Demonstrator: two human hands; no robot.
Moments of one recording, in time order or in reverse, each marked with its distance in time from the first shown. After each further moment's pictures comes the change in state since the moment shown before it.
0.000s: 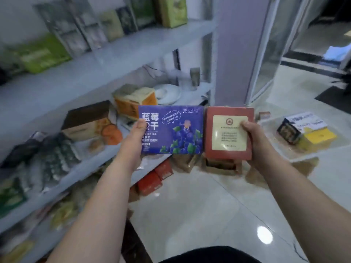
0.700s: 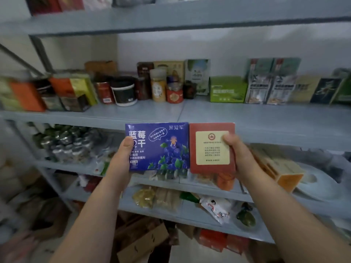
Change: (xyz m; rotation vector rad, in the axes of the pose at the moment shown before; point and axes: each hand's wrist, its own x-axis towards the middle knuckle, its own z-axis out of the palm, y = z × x) left_hand -0.106 0.079 -0.301 -0.300 0.860 0.390; right_hand 0.105 0.097 0.420 -0.296 -1.035 0.198
